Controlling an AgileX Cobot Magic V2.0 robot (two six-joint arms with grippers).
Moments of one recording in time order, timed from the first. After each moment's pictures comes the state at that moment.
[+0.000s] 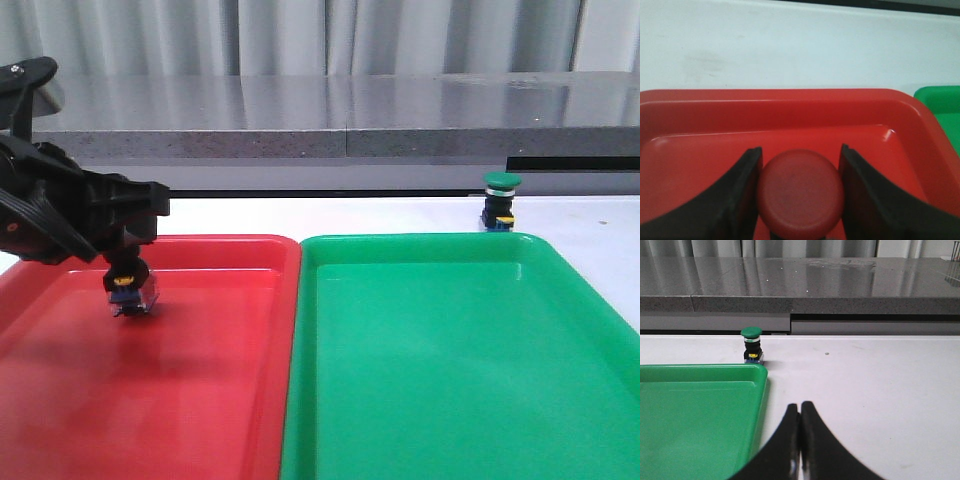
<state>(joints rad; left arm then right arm) -0.42 1.71 -0.62 -0.17 -0.51 -0.21 0.00 -0.01 0.03 -0.05 0.14 0.09</state>
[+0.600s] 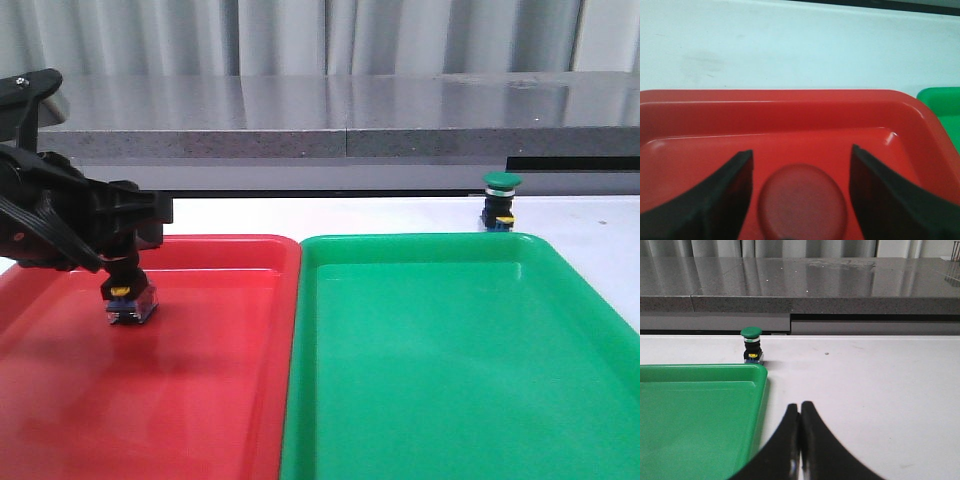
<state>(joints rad) -0.42 1.74 -0.62 -0.17 -0.55 -0.22 0.00 -0.01 0.03 -0.05 0.14 0.09</state>
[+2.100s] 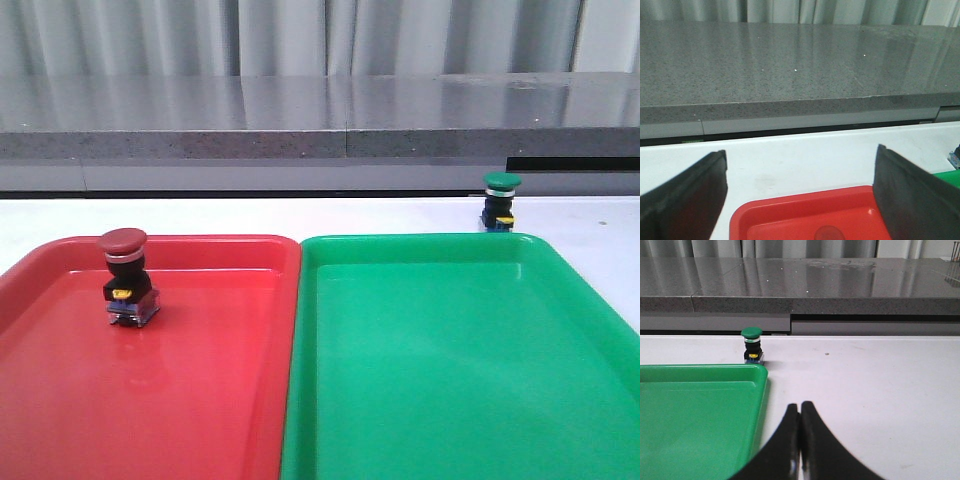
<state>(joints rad) -0.26 0.82 -0.55 -0.17 -0.02 0.02 0.00 -0.01 0.03 -0.05 0.14 0.09</state>
